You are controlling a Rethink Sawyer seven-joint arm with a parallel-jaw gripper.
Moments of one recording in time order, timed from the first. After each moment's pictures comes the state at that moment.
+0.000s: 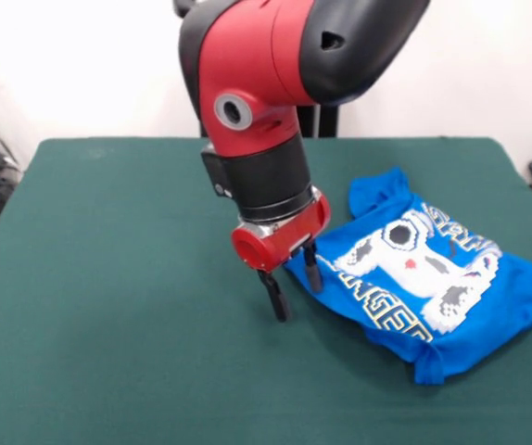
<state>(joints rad) 0.29 0.10 -0.79 0.91 -1.60 -0.93 3.30</state>
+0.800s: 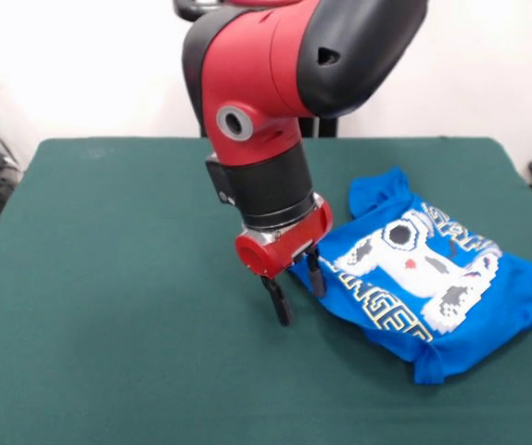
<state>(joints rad) 0.29 0.12 -0.79 0.91 -1.58 -0.93 3.30</state>
